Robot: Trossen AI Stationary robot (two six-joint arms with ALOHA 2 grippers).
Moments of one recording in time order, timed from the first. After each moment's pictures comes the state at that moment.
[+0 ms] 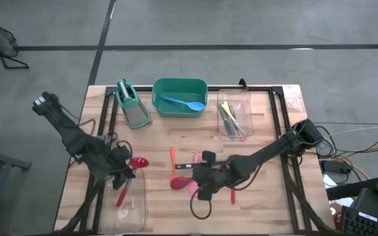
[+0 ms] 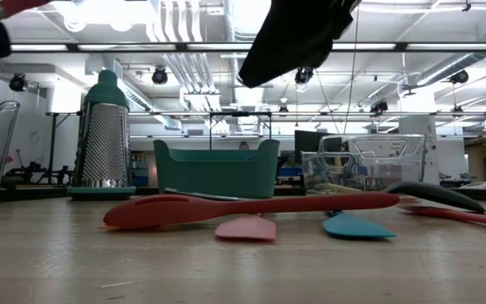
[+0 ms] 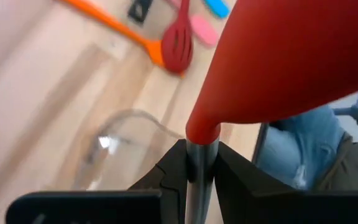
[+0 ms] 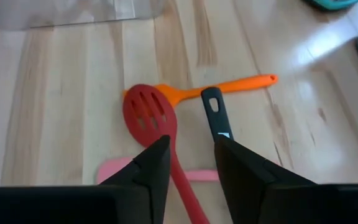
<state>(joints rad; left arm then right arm) -0.77 0.85 0.79 -0.77 -0.29 -1.25 0.44 1.85 1.36 -0.42 0.44 0.41</state>
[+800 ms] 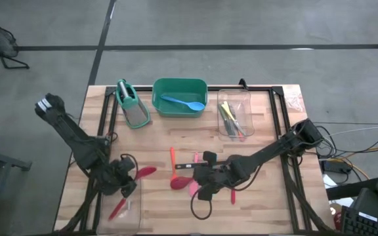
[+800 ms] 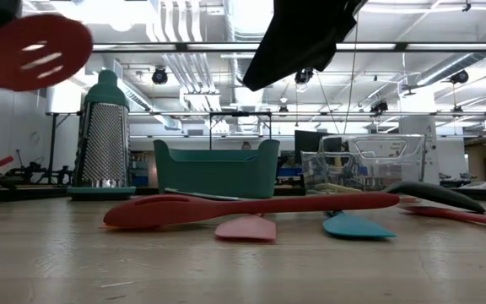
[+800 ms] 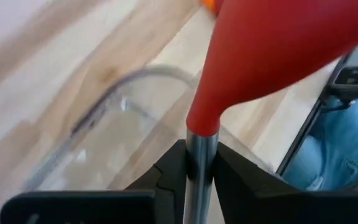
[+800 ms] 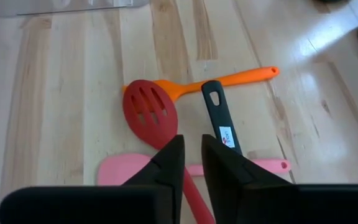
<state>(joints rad) -0.84 1.04 0.70 -0.66 -0.25 -1.58 0.44 1.85 1.35 -0.41 0.44 0.44</state>
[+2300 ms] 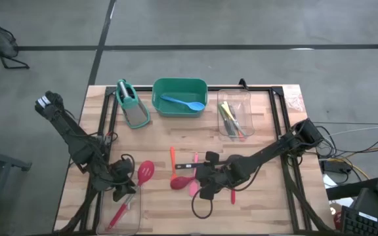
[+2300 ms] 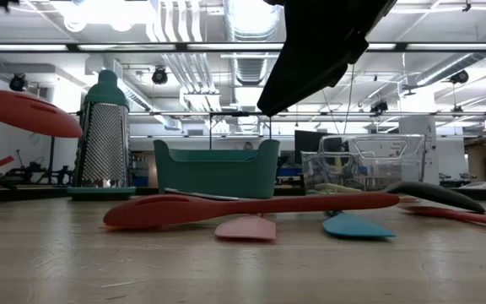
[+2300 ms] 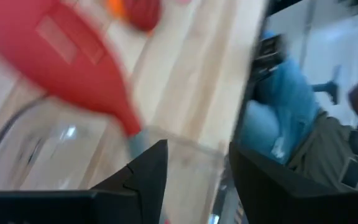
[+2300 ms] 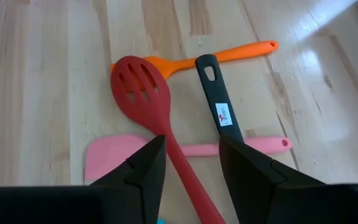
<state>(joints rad) -0.85 0.93 0.68 -0.52 -0.23 -1.31 0.44 1.86 1.30 -0.42 0.44 0.48</state>
